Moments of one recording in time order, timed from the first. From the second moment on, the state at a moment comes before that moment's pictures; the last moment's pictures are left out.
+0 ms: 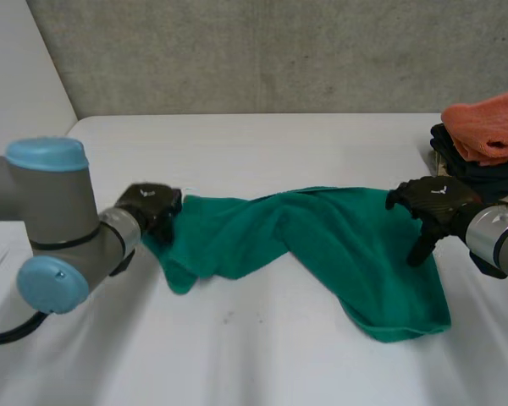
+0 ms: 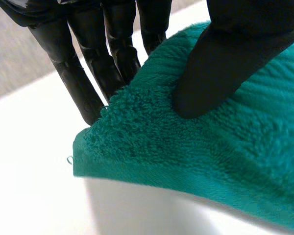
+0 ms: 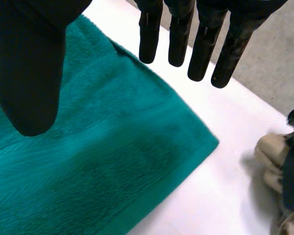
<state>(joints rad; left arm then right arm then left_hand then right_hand) 4.35 -2.15 -1.36 3.10 -1.49 3.36 1.66 -1.18 1.54 0.11 1.18 2.64 1.14 1.19 1.18 1.19 0.98 0.36 0.42 0.41 0.39 0.22</state>
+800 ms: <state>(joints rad) 4.14 -1.65 -1.37 3.40 -1.40 3.95 1.83 -0.47 0.64 0.10 1.08 2.70 1.14 1.20 1.19 1.20 0.98 0.55 0.64 0.62 0.62 0.43</state>
